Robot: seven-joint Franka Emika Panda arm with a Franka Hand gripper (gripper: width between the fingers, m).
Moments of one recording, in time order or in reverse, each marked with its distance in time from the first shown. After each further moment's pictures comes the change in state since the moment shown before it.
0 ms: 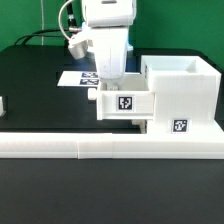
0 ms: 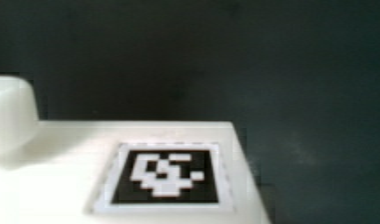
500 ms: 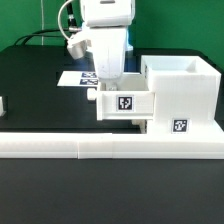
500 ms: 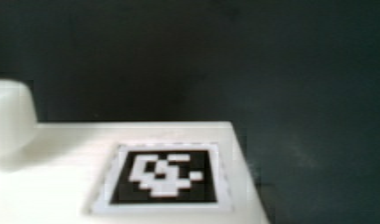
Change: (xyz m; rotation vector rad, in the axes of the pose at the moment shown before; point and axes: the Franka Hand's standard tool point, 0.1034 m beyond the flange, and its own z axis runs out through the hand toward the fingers) arm 0.000 0.000 0.000 -0.008 -0.001 0.006
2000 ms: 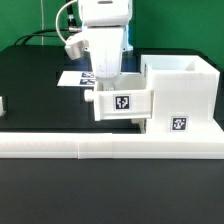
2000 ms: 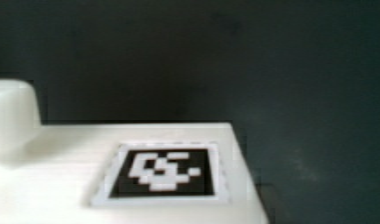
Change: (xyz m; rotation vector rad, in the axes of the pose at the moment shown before) arm -0.006 -0.001 0.002 -0.019 -0.007 -0.008
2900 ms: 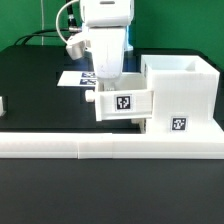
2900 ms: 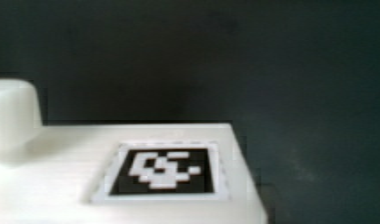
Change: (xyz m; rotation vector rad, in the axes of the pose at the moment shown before) arm 0.001 -0.001 0.000 0.005 -0.008 -0.006
